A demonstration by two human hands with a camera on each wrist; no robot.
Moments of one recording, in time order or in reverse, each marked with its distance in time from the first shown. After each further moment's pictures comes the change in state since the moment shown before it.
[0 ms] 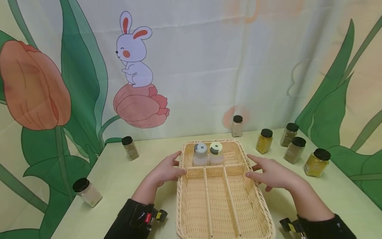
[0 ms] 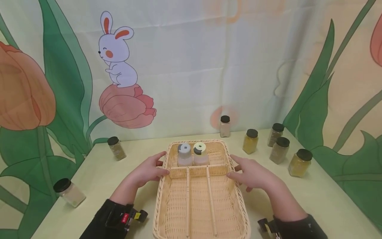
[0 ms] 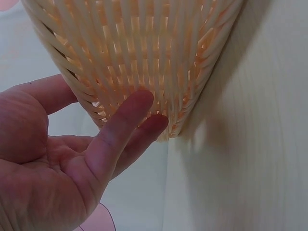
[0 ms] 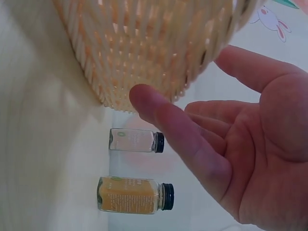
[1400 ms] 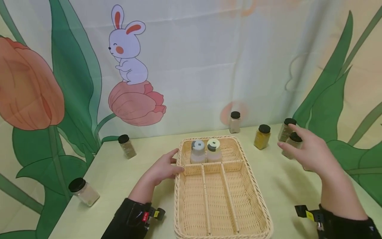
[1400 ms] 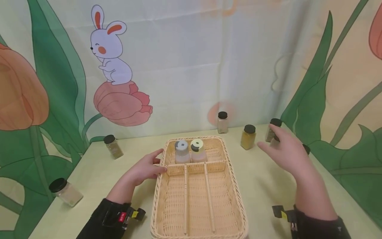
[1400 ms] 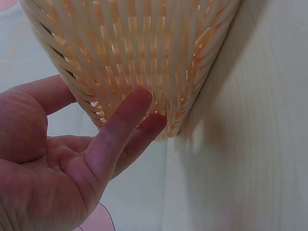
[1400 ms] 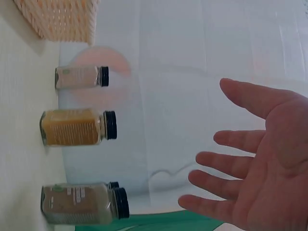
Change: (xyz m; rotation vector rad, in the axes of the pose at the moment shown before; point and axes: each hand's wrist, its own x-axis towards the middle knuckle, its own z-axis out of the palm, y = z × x) left_hand 0.000 0.003 0.000 -0.009 -0.006 -0.009; right_hand -0.048 0.015 -0.077 -0.293 0.500 0.035
